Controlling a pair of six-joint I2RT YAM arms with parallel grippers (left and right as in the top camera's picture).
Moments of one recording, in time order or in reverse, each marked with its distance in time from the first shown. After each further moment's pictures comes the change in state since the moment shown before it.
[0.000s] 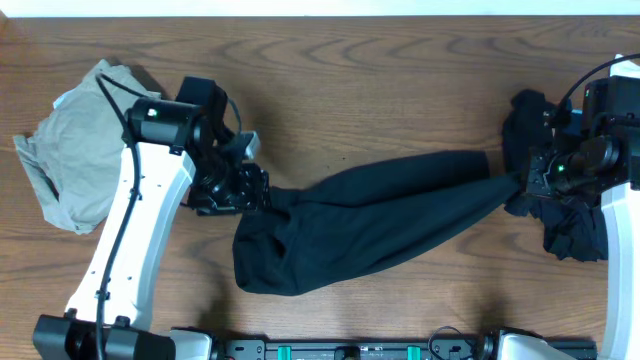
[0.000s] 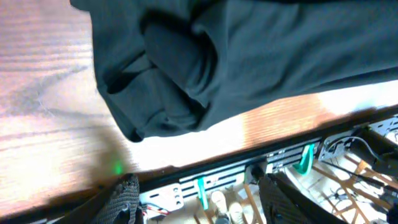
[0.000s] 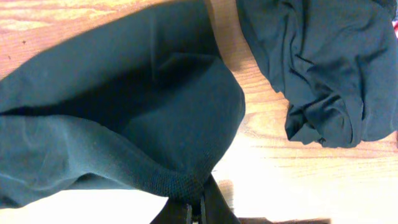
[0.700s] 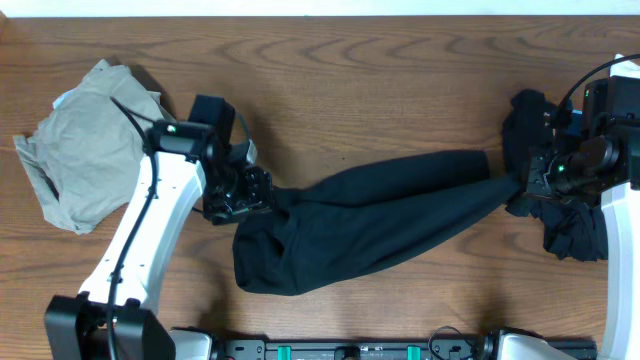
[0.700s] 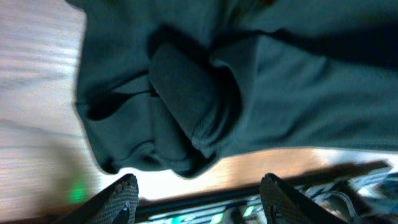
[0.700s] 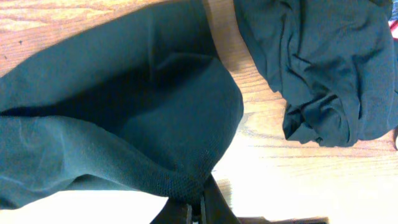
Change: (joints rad) left arm 0.000 0.000 -0.252 0.298 0.040 -0.272; right arm 0.000 0.000 0.000 -0.001 0.011 0.000
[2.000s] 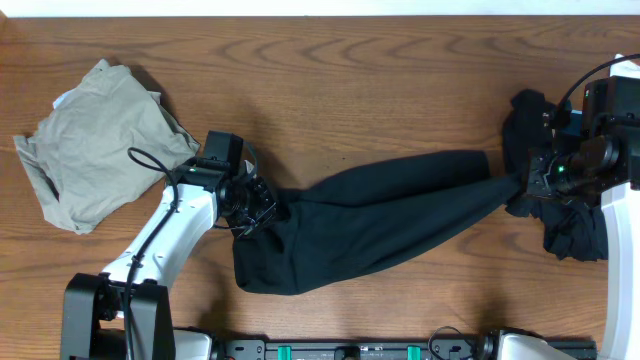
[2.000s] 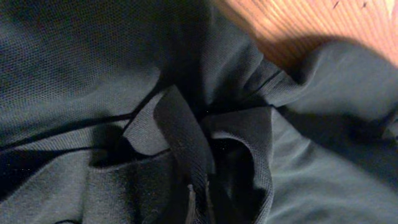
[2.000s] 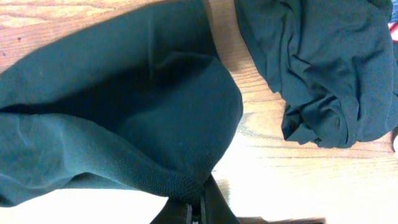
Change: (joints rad) left arm 0.000 -0.002 -0.340 0.528 0.130 -0.409; right arm 0.000 0.000 0.000 -0.001 0.000 -0.015
